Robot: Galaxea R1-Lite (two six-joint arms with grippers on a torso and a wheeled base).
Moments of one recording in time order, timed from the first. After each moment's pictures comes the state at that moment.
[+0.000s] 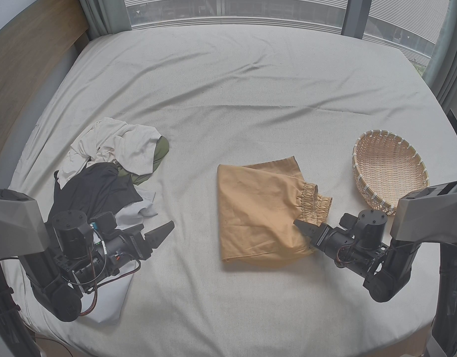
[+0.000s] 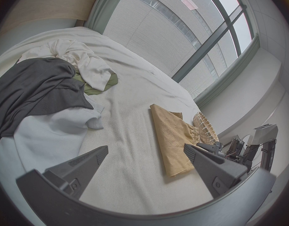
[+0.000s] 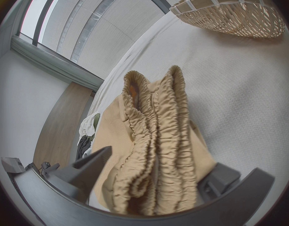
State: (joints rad) left arm -0.29 2.04 -0.28 -1.55 -0.21 -0.38; right arm 0.38 2.31 -0.52 -1.54 0.13 0.75
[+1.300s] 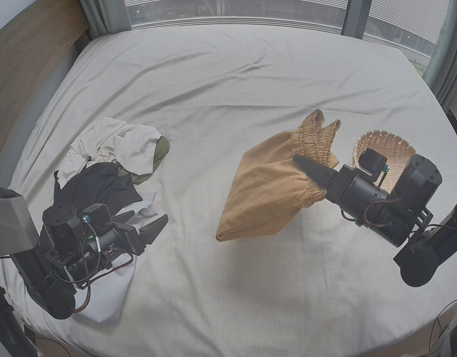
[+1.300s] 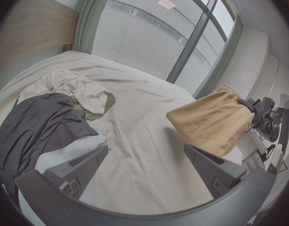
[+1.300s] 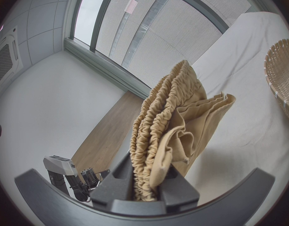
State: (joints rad) left arm -0.27 1.99 -0.28 -1.55 -0.20 -0.24; right arm 0.51 1.86 -0.61 -1.45 0.29 0.65
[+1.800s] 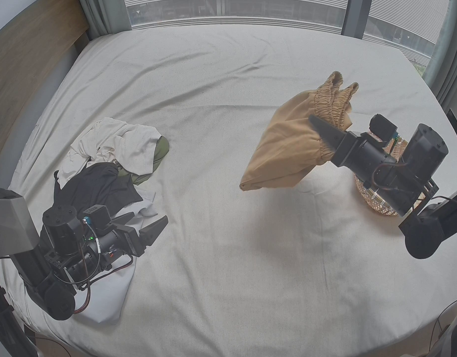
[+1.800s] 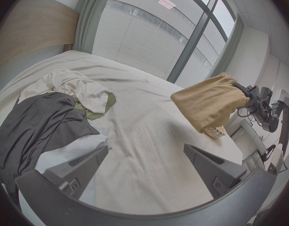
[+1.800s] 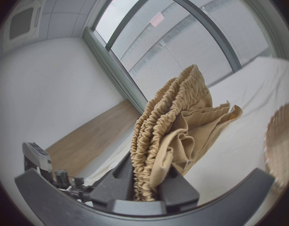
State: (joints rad) left arm -0.27 1.99 -0.28 -1.55 -0.20 -0.24; right arm 0.40 1.84 -0.77 -1.36 0.22 0.31
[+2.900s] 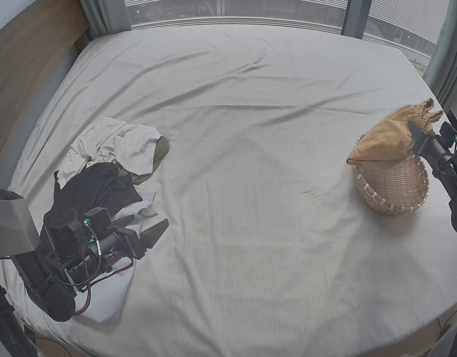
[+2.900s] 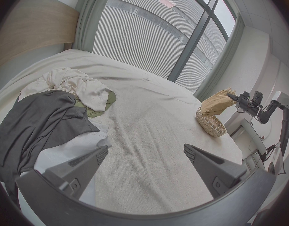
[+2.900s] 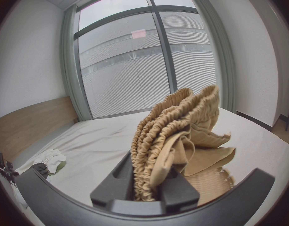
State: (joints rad) left arm -0.27 1.99 -0.26 -1.55 -0.20 -0.24; right arm -0.15 1.75 -0.67 -1.25 0.20 0.21
